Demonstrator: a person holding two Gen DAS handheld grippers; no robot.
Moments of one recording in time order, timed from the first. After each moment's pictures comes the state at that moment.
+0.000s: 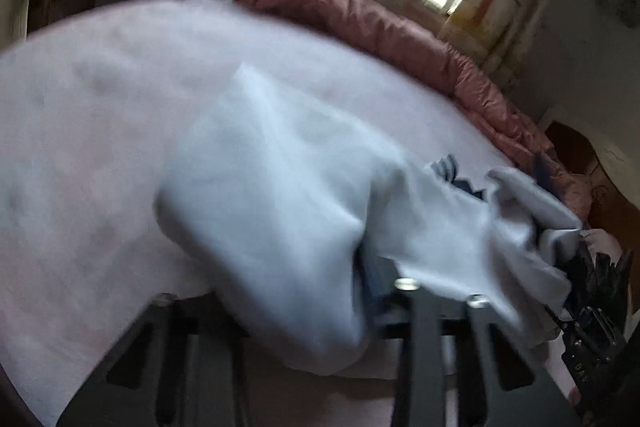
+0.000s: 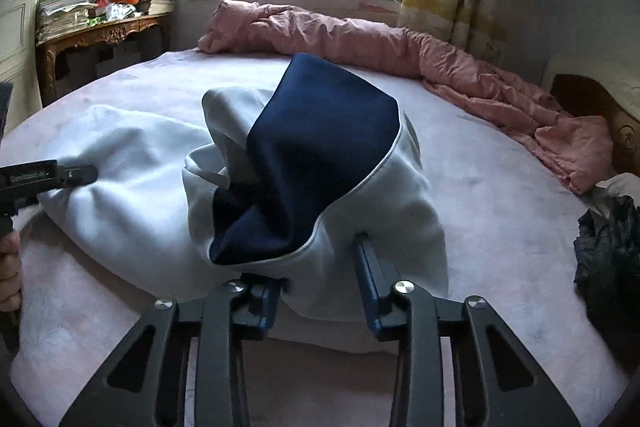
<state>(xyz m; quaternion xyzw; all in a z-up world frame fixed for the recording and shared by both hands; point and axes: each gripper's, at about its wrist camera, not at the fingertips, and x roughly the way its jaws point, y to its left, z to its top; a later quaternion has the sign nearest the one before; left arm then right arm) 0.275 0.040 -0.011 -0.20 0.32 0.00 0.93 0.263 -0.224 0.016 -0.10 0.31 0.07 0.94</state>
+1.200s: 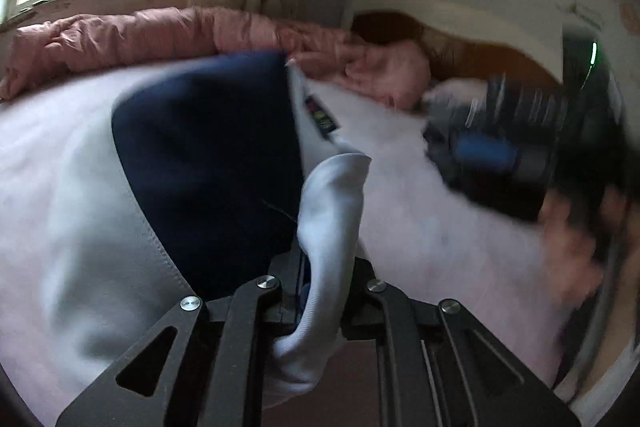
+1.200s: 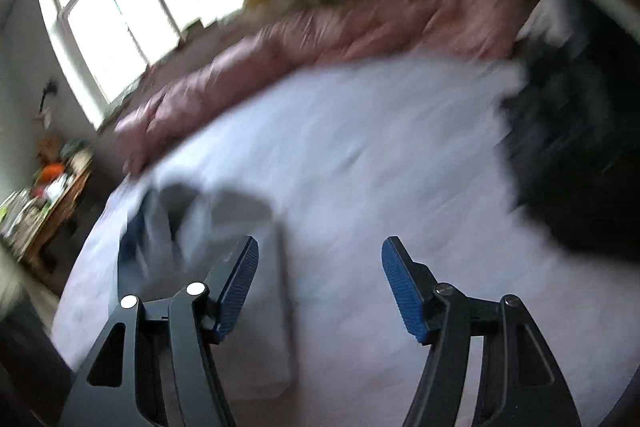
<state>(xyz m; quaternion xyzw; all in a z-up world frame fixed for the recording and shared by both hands) 0.295 -0.216 0.003 0.00 0.31 -0.33 0.89 0.266 -0.431 0.063 0.22 0.28 -0.04 0.93</state>
